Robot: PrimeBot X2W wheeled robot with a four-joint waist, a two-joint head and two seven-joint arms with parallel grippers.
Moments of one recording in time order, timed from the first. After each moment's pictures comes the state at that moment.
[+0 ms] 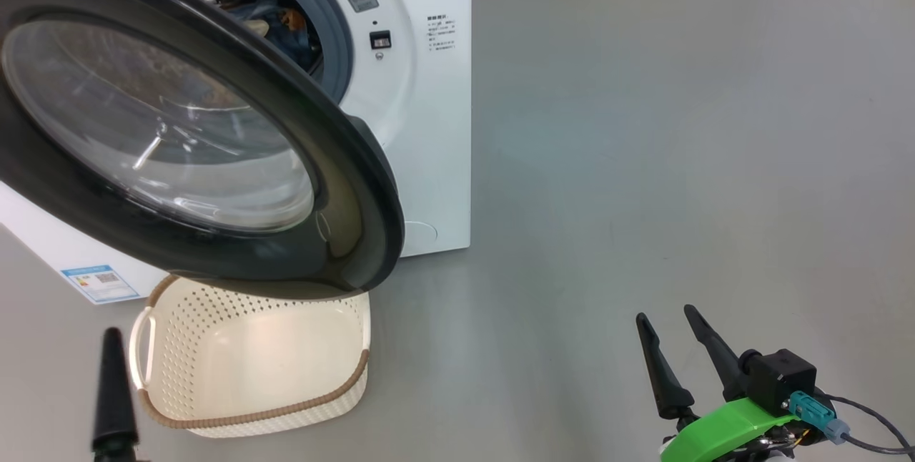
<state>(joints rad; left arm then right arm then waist) 0.11 0.10 0.07 -0.11 -1.37 -0.12 -0.20 -0.10 -0.05 0.06 0.31 0.22 0.13 -0.26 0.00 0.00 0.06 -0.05</state>
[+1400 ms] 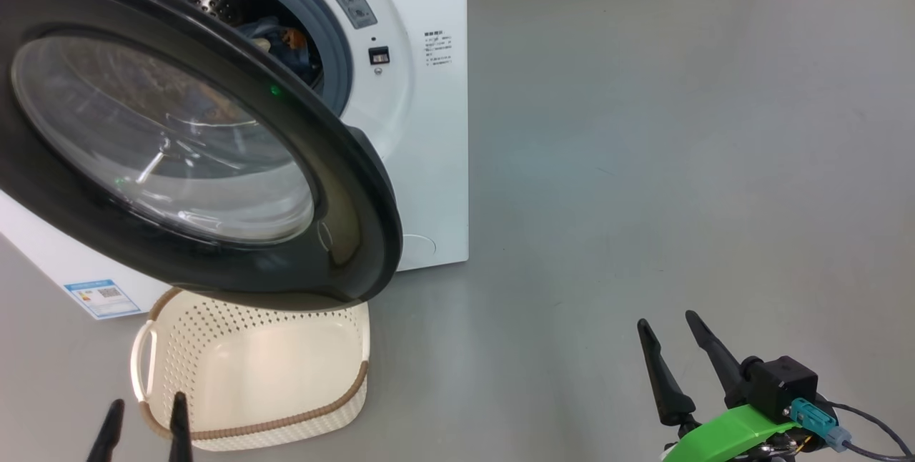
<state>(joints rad) 0.19 0.05 0.16 0.00 -0.16 -0.07 -0.26 -0.08 -0.05 0.05 0.30 0.22 0.13 -0.26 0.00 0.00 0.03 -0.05</state>
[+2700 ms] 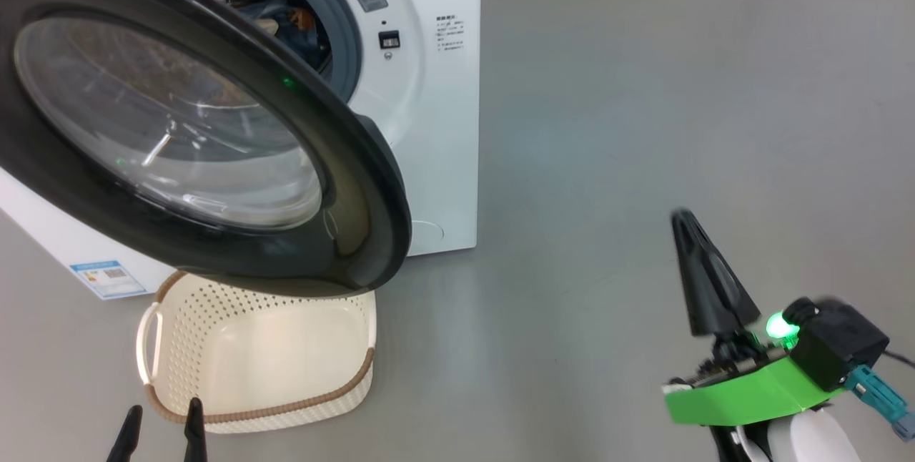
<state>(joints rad) 0.21 0.05 0.12 -0.01 -0.22 0.00 -0.26 -0.11 -0.05 0.09 -0.07 0.24 0.13 -0.26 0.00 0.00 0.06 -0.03</state>
